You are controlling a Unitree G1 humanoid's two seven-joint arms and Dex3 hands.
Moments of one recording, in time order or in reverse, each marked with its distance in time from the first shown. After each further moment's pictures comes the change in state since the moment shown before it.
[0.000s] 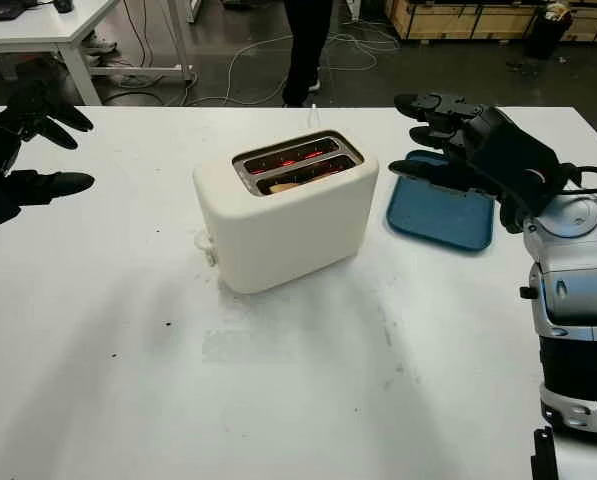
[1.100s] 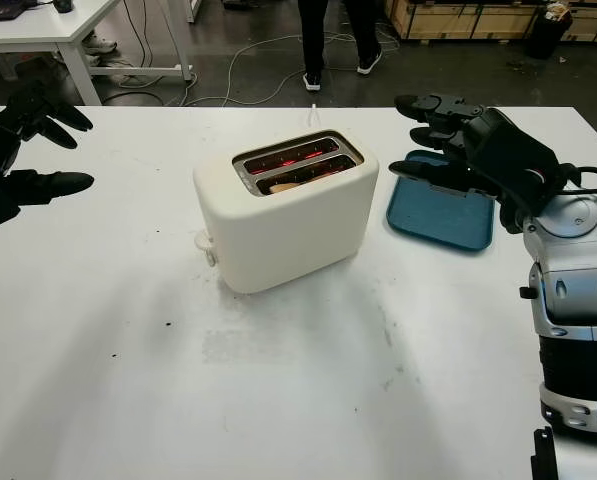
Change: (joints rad) left arm 0.000 0.000 0.001 0.000 -0.001 -0.003 0.000; right arm 0.000 0.000 -0.001 0.002 0.002 0.000 0.000
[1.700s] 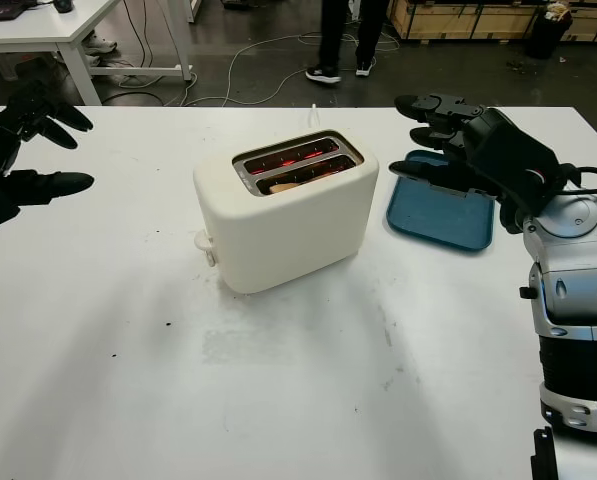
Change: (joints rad) left arm 0.000 0.000 0.000 0.000 -0.001 0.000 -0.001; right arm 0.000 0.000 0.000 0.003 -0.003 -0.003 0.000
